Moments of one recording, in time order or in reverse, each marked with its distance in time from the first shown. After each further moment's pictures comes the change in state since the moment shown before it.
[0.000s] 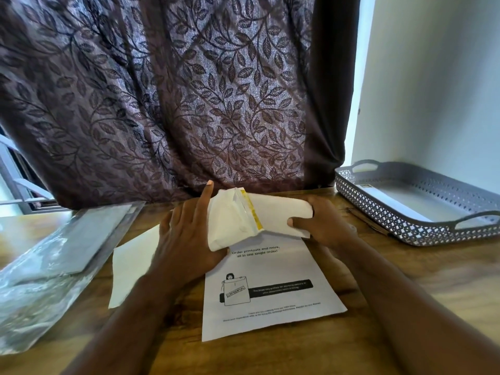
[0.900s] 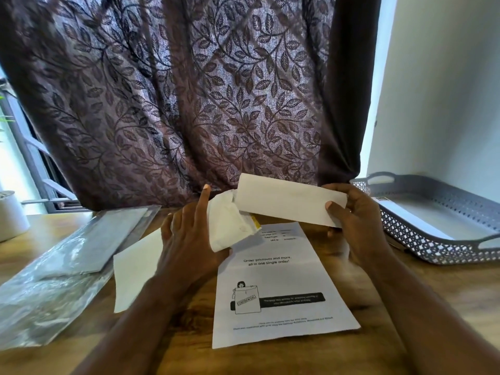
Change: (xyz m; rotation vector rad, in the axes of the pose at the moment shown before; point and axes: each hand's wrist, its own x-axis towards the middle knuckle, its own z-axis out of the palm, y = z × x) left_hand 0.000 -0.013 0.001 0.007 0.031 -0.126; right_hand -0.009 -0.011 -0.023 0.437 0.271 -0.129
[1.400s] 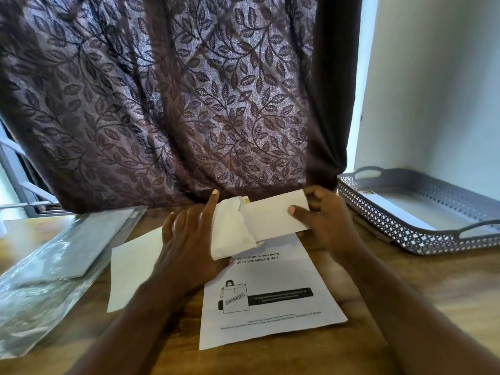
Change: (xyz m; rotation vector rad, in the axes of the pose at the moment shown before) left_hand -0.007 0.008 0.004 0.086 -0.012 0.165; right_hand -0.011 -0.011 0.026 0.009 -0.196 0.063
